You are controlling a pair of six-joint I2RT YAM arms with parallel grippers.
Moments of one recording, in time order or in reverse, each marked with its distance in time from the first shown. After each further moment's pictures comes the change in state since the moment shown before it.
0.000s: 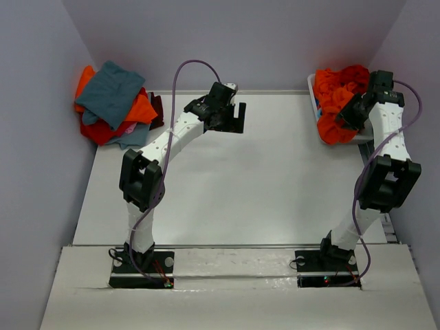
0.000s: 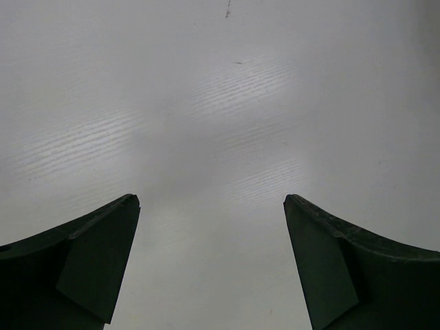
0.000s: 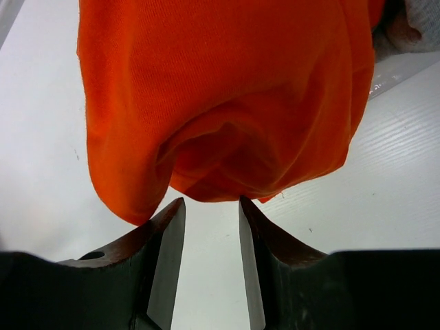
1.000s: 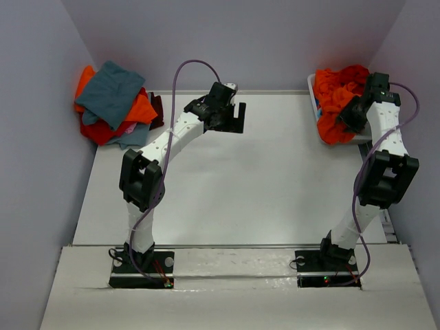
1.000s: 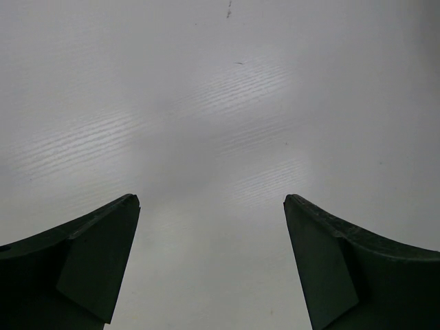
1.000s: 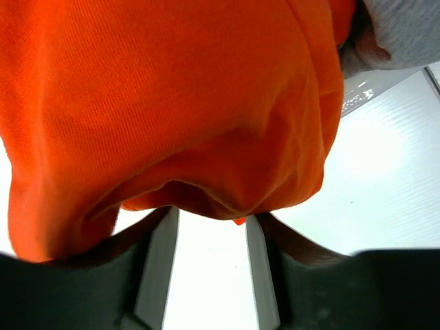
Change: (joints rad) left arm 0.000 0.000 0.000 0.000 -0.003 0.000; right arm 0.000 0.053 0.000 0.007 0.076 -0.016
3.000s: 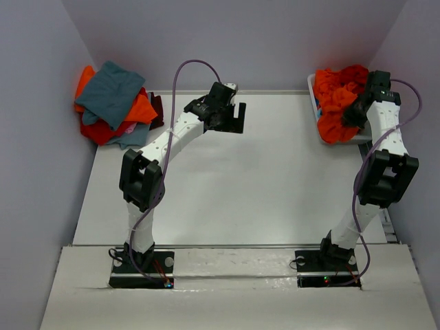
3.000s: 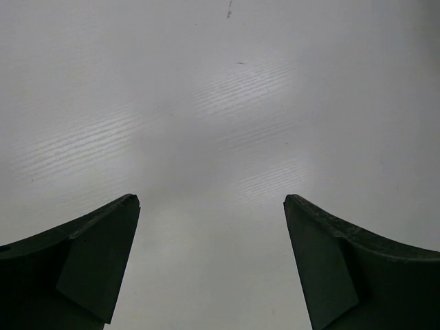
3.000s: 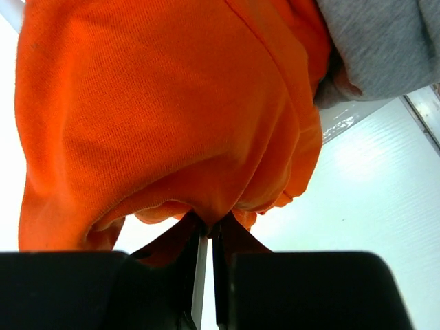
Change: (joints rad) left arm 0.000 0.000 0.000 0.000 0.000 0.007; right arm 0.000 0.008 0.017 0.043 0.095 -0.002
